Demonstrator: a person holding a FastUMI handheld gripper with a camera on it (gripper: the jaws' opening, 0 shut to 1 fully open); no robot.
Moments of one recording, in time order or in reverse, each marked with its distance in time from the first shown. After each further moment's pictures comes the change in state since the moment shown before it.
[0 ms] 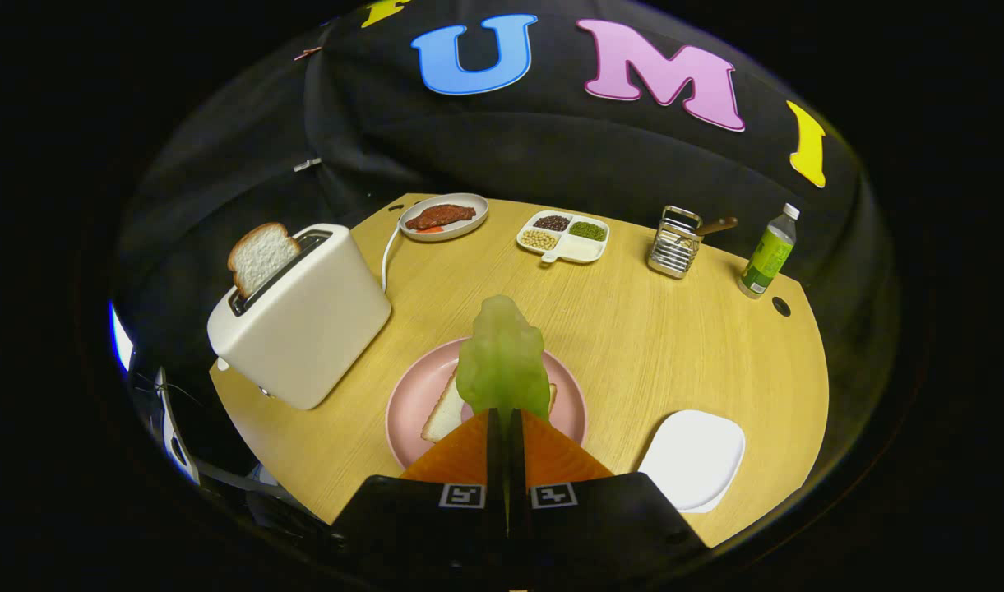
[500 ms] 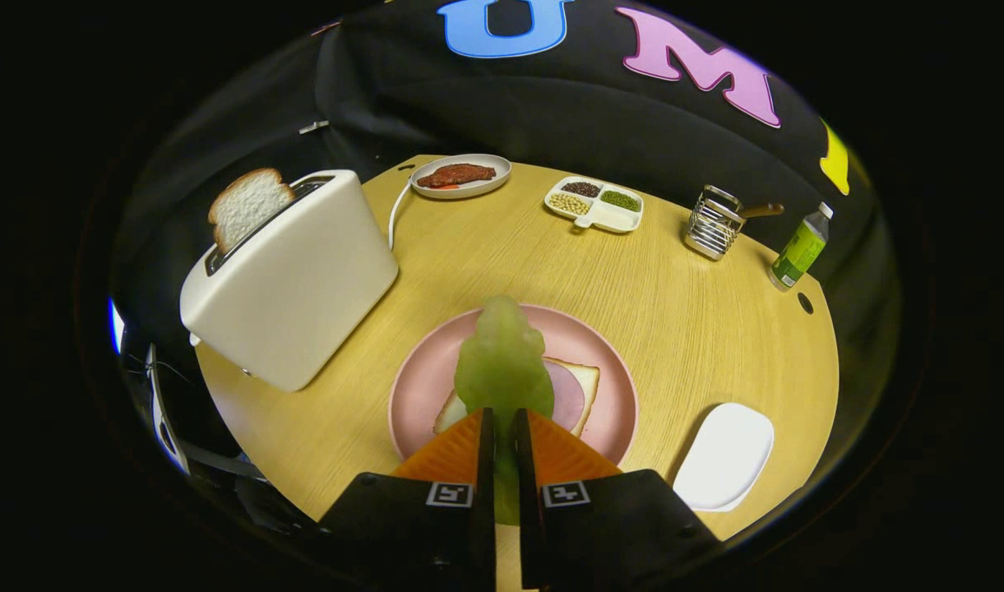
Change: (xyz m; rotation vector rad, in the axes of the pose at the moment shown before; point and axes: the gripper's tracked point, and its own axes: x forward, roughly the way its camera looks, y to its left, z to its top) arm 0.035 0.018 -0.024 -0.044 0.088 -0.017
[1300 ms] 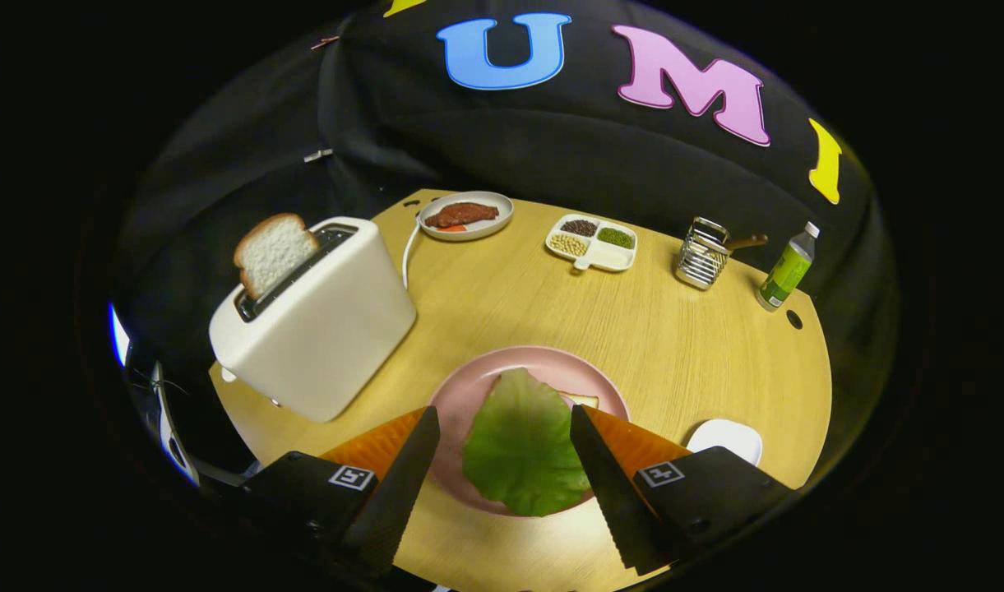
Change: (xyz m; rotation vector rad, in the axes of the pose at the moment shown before) arm -0.046 0.030 0.055 0.033 -0.151 0.031
